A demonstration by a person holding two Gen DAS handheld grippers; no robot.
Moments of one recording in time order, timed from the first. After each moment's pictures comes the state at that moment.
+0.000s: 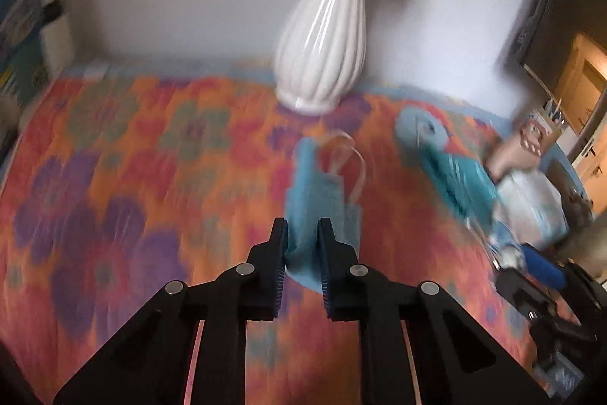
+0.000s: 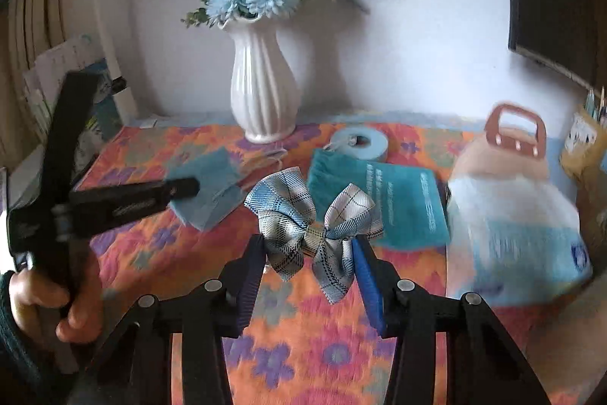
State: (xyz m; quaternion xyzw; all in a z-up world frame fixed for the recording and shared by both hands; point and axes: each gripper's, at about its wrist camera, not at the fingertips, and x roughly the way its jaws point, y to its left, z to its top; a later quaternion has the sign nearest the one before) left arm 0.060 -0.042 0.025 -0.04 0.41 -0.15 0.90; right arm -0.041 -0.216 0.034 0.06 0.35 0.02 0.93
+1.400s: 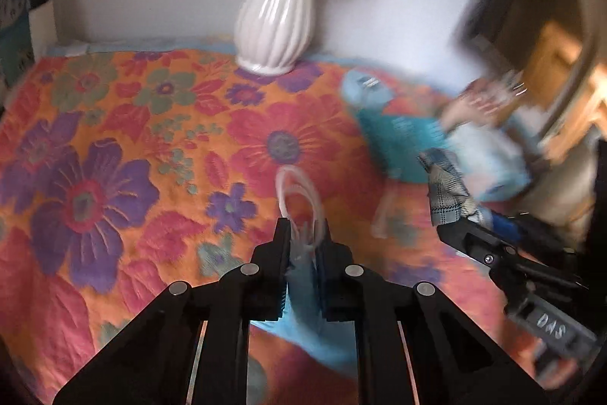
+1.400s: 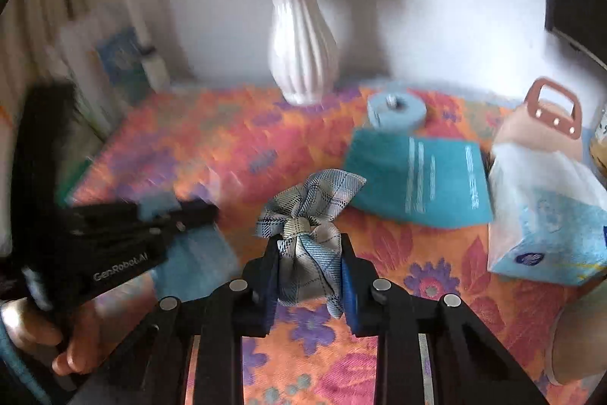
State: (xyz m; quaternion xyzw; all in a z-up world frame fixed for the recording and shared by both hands) left arm 0.020 -0.039 0.023 -0.04 0.42 -0.22 0.88; right arm -0.059 -0.205 0.037 0.06 0.37 0.10 0.92
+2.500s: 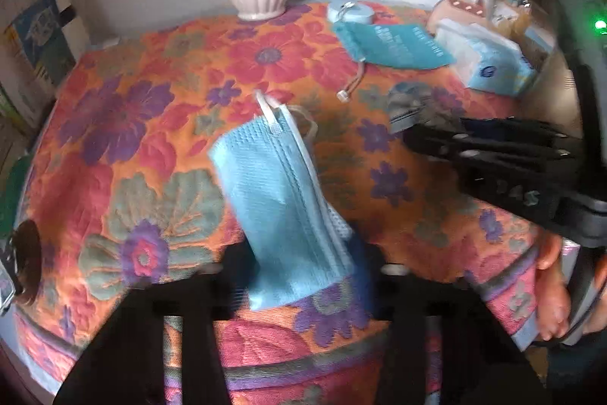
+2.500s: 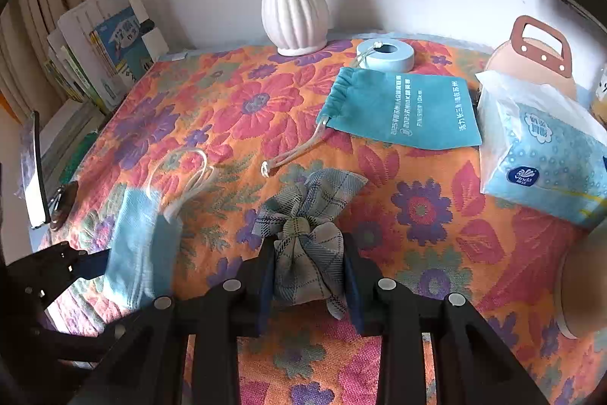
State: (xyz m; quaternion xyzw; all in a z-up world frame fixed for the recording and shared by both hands) left arm -0.091 -0.074 0.000 0.08 0.46 -0.14 0.87; right arm -0.076 -0.213 0.009 0.06 0.44 0.09 0.89
